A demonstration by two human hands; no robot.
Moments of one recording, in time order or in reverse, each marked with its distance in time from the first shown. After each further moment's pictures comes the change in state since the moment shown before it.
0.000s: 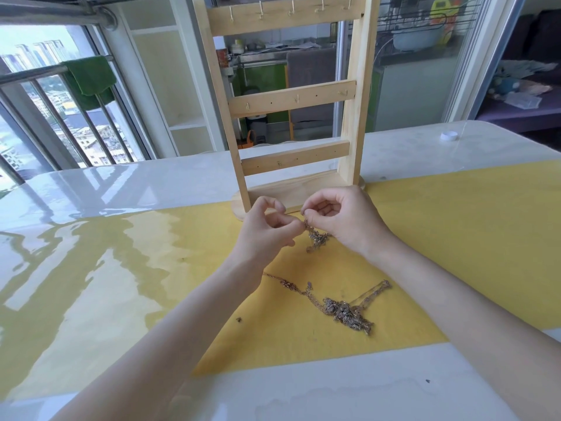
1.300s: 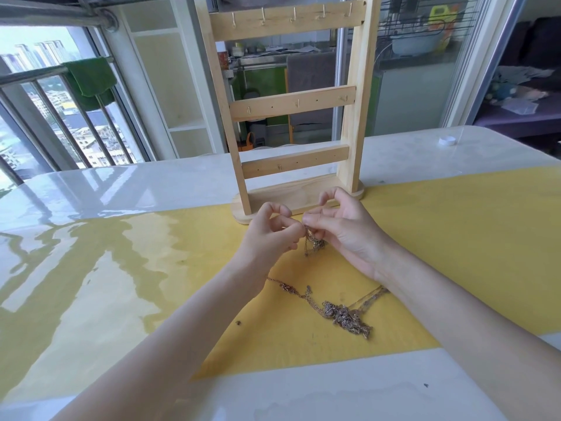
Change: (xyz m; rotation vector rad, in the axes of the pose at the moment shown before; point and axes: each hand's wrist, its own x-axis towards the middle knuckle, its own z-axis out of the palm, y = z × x) left_hand 0.000 -0.002 0.002 -0.033 -0.053 -0.042; right_hand -0.006 0.001 0.005 0.635 -0.082 0.284
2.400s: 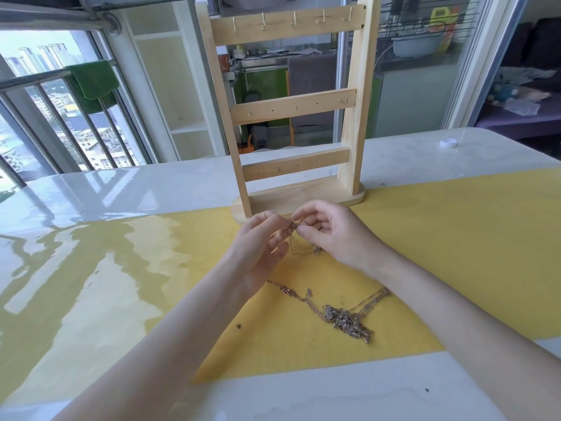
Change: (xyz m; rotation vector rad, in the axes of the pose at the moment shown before) left_hand 0.002 0.005 -0.009 -0.447 0.042 -0.195; right_hand 0.004 0.003 0.000 -0.558 -0.127 -0.210
